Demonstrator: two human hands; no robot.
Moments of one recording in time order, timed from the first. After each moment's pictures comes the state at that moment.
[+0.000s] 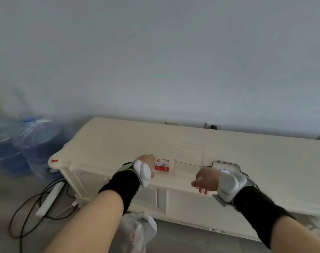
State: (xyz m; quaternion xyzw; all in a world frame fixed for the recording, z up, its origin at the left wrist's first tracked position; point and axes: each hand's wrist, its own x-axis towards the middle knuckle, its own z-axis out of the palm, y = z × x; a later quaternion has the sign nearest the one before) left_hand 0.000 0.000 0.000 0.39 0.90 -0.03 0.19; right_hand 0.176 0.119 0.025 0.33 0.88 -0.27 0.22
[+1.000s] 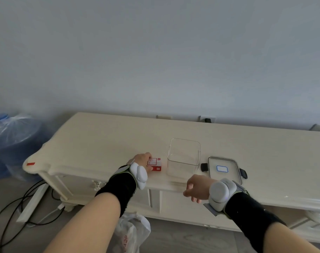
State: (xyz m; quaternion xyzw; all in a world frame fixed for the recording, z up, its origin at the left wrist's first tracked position) left_hand -0.035 0.035 -0.052 0.39 0.89 0.08 0.22; right_hand 0.159 0.128 -0.023 0.34 0.87 -0.28 0.25
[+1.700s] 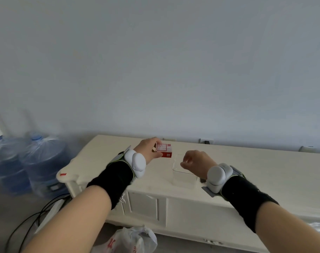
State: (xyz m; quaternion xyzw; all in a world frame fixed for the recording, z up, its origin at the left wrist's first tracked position) left_hand 0.014 -0.024 0.100 0.46 0.84 0.25 0.12; right_hand 0.171 0.095 0.087 0.32 0.91 -0.25 -0.05
